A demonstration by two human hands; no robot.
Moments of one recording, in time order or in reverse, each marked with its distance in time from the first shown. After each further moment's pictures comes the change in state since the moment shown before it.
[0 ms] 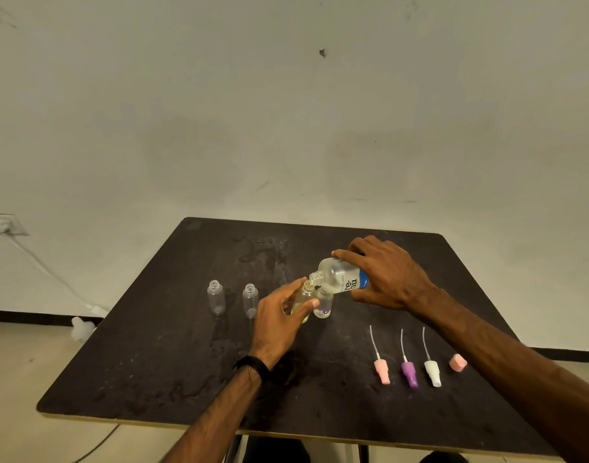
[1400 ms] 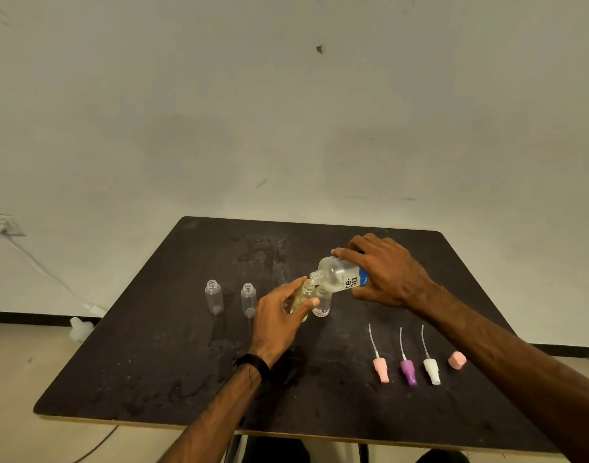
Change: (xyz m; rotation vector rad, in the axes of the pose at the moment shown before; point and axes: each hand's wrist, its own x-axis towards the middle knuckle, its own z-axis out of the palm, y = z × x) left_hand 0.003 -0.002 0.002 0.037 -0.024 0.027; right_hand -0.001 0.003 0.001 -0.017 -0.001 0.002
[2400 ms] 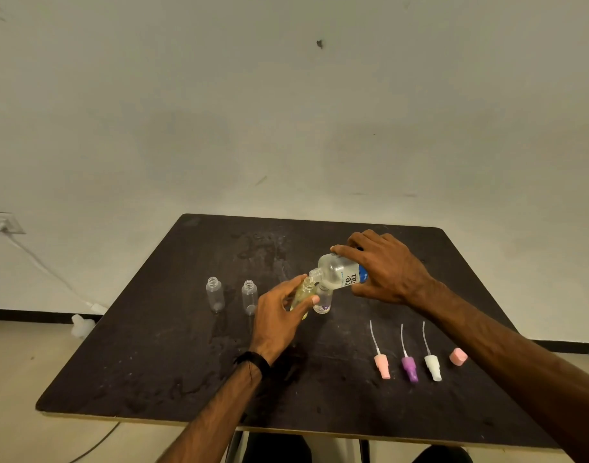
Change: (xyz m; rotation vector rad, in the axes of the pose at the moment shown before) left_hand 0.000 -0.003 0.000 0.014 0.010 0.010; right_hand 0.002 -0.003 0.000 -0.015 -0.001 0.003
